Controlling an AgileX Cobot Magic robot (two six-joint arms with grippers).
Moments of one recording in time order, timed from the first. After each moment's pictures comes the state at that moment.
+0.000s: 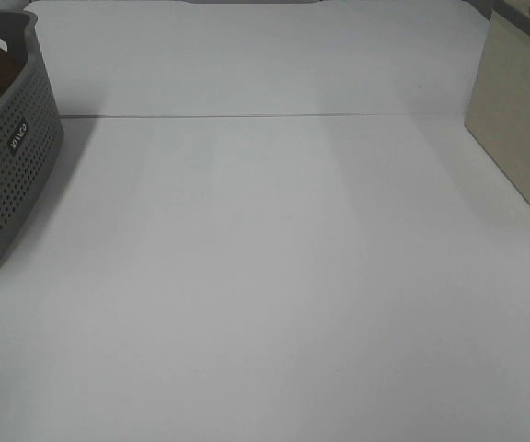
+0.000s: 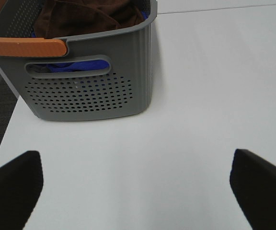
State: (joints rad) left arm 0.03 -0.01 -0.50 0.02 1.05 0.04; right arm 0.03 0.00 -0.50 0.09 1.07 -0.12
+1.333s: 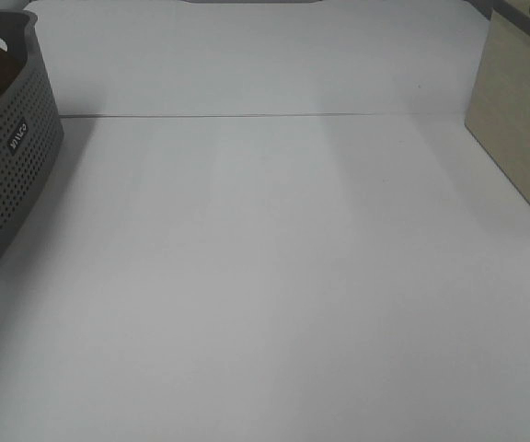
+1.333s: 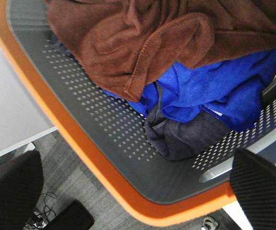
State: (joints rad) left arm 0.10 1.66 -1.67 0.29 1.21 0.88; right arm 0.03 0.00 -0.50 0.09 1.07 -0.12
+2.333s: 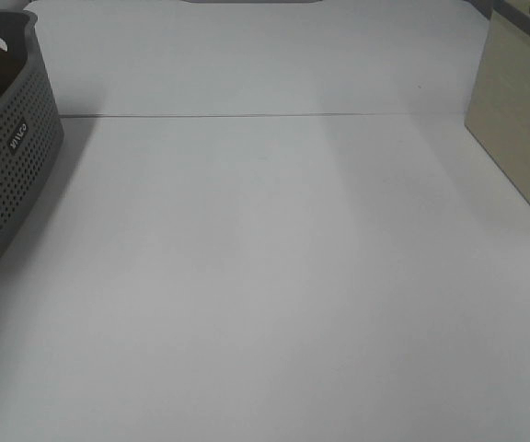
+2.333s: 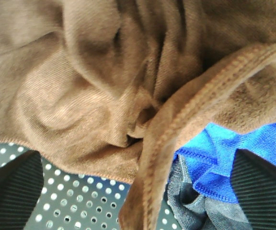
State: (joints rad) left arm 0.11 2.17 -1.88 0.39 1.12 1.05; right arm 0.03 0.00 -0.50 0.09 1.07 -0.12
